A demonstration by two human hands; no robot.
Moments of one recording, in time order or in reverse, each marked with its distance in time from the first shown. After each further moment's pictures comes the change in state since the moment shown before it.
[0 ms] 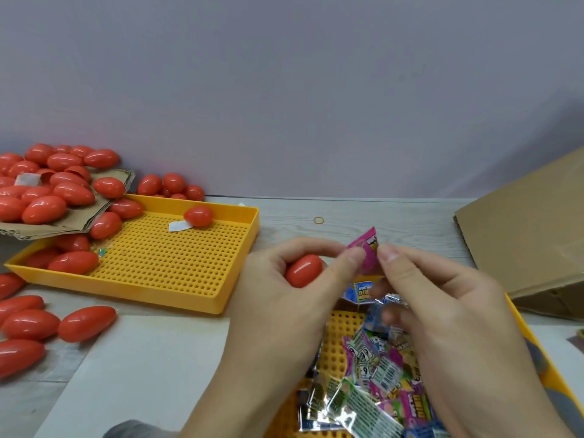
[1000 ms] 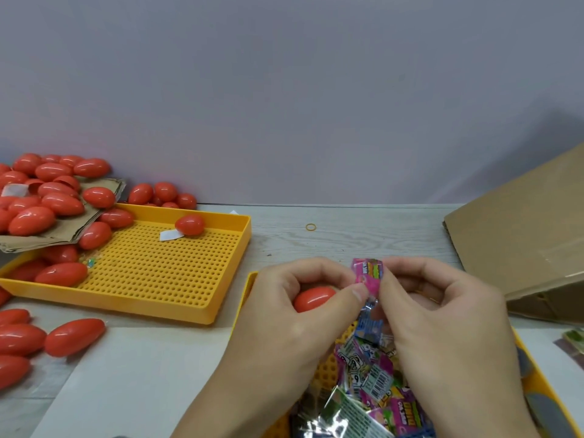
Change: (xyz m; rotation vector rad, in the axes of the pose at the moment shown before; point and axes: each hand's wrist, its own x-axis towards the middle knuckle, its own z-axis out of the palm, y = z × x) left_hand -0.003 0.001 0.000 -0.096 -0.219 -0.044; right_hand 0.003 0.004 -0.003 -0.154 0.218 -0.032
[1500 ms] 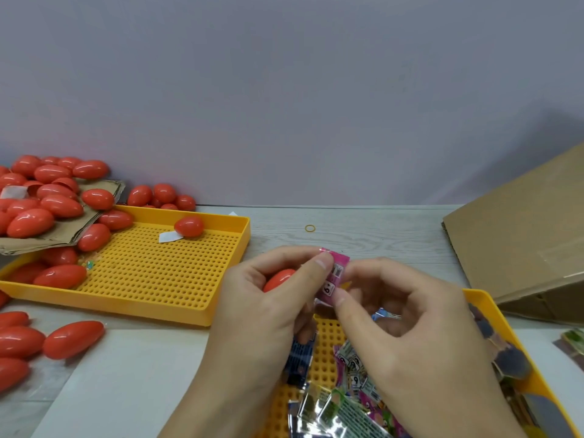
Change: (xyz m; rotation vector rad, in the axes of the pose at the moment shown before) left_hand 0.008 -0.008 -0.008 -0.216 0.188 -0.066; right_hand -0.011 -0.011 0.005 -0.166 -0.290 -0.254
